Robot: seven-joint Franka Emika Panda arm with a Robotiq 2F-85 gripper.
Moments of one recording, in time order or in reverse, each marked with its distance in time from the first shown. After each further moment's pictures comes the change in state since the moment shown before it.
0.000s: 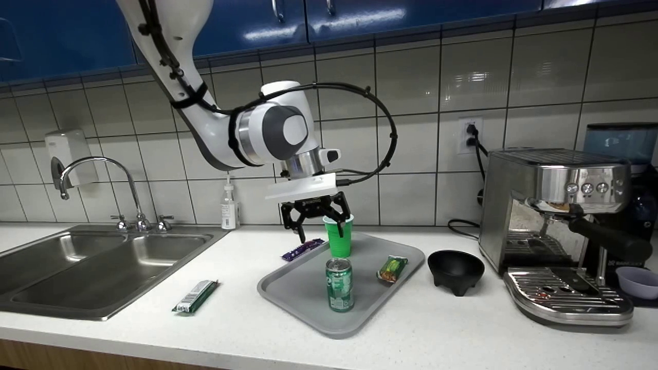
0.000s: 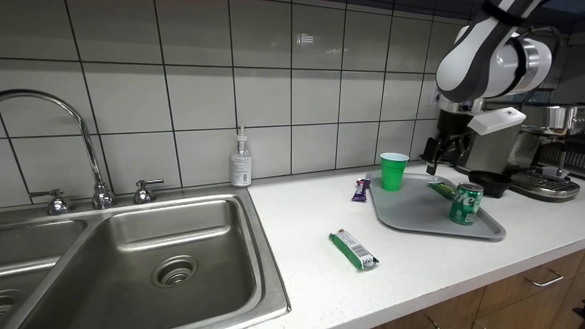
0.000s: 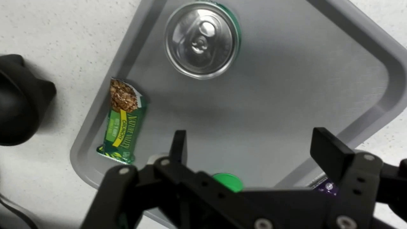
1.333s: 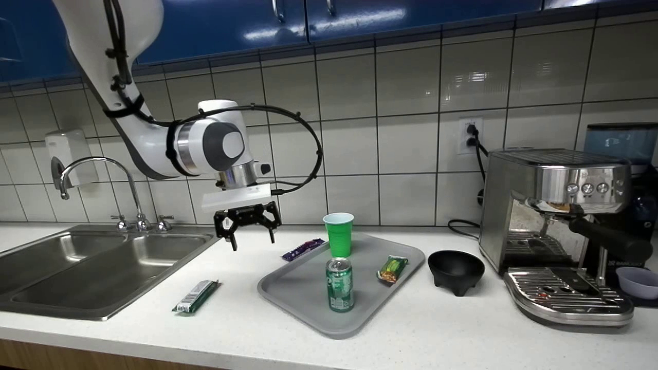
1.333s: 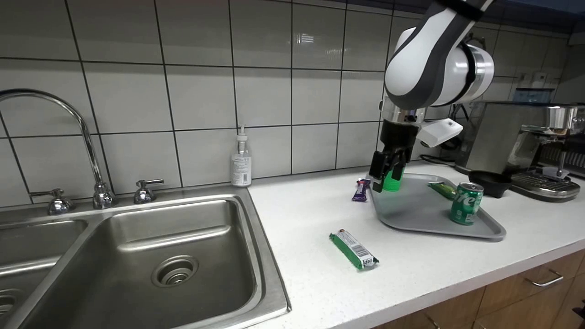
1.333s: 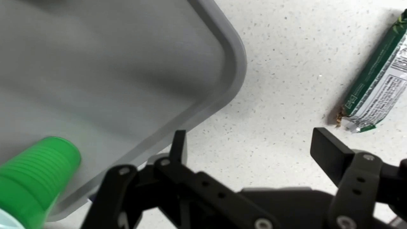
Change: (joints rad) arm 0.146 0.000 0.155 -0.056 0.043 0.000 -0.027
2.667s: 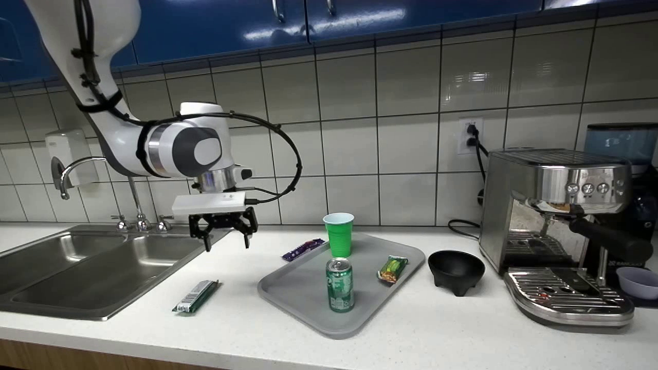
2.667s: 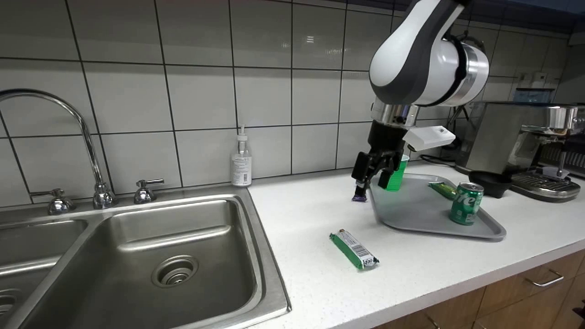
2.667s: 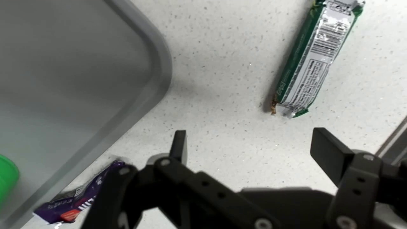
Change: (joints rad) arm 0.003 -0.034 0.094 -0.059 0.191 0.026 -0.020
